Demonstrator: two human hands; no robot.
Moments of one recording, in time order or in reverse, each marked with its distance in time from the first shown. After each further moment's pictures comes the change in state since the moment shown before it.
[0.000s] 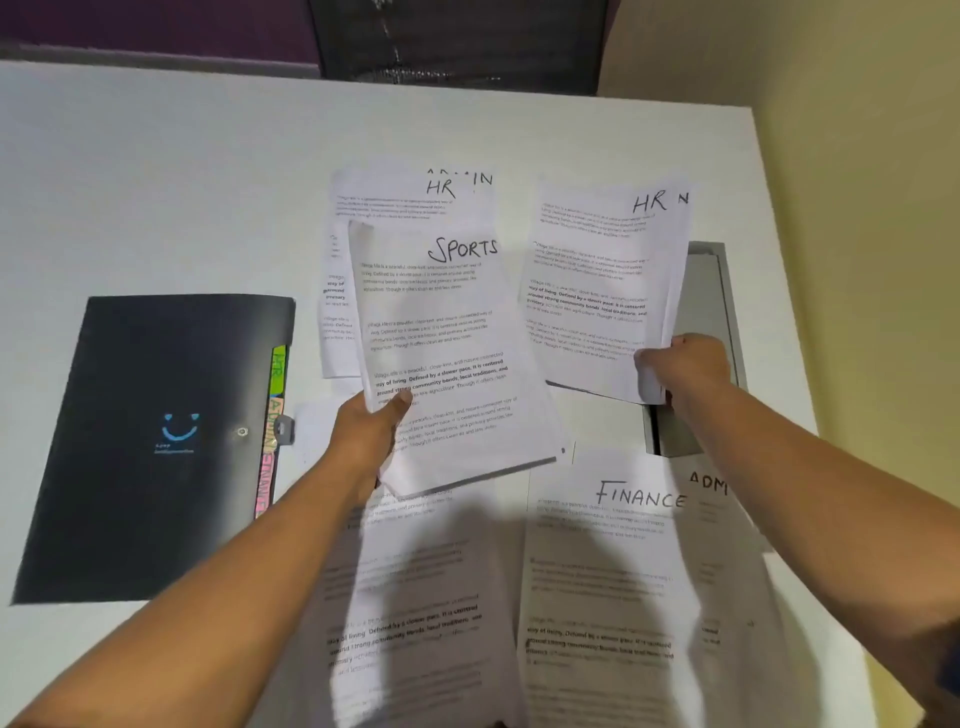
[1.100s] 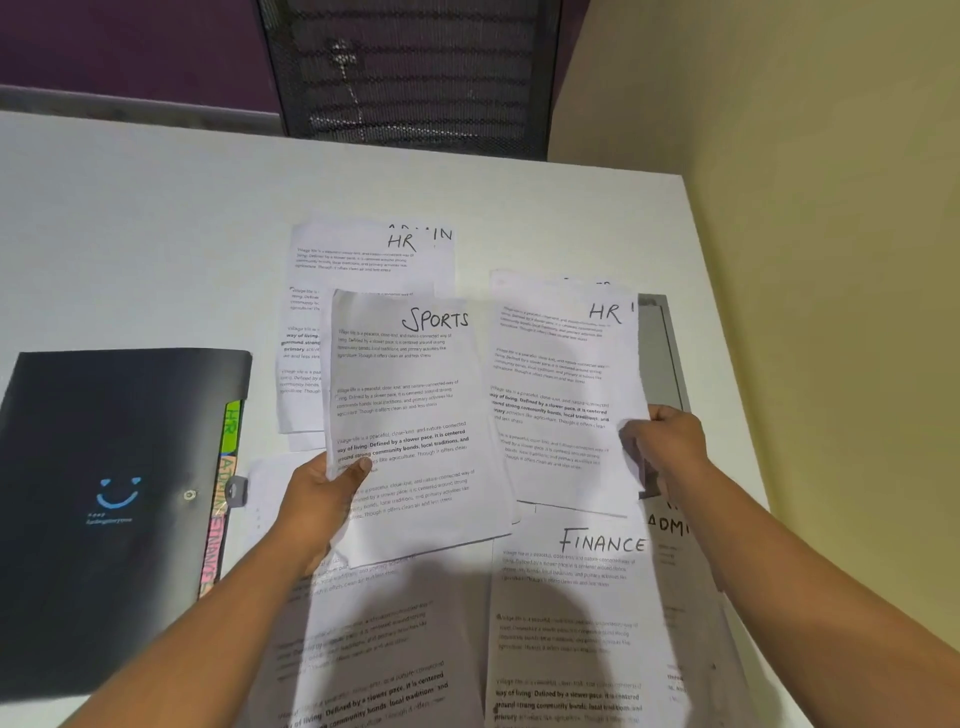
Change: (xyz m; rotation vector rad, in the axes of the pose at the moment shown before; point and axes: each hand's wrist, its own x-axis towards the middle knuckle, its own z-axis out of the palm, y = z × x) left_hand 0.020 -0.023 -0.011 -0.022 -0.077 0.044; right_hand -0.023 0.028 -0.031 0.152 -0.004 -0.013
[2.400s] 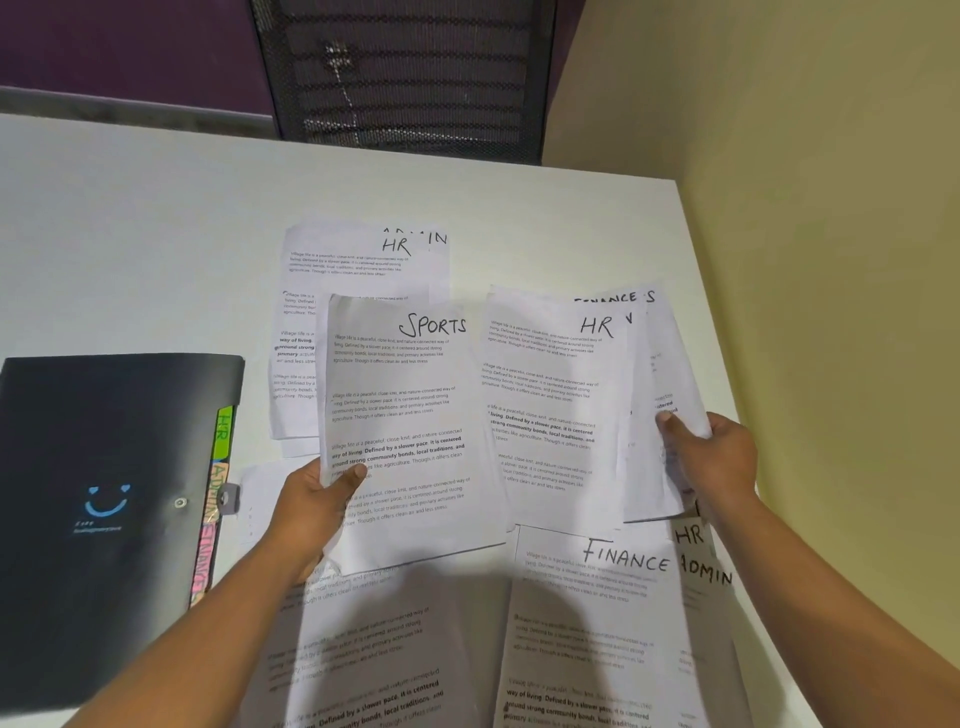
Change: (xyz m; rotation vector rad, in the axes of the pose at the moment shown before) left_hand 0.000 -0.001 0.002 -0.038 -0.024 0.060; right_hand 0.017 0.027 -0.039 -0.040 0.215 -0.236
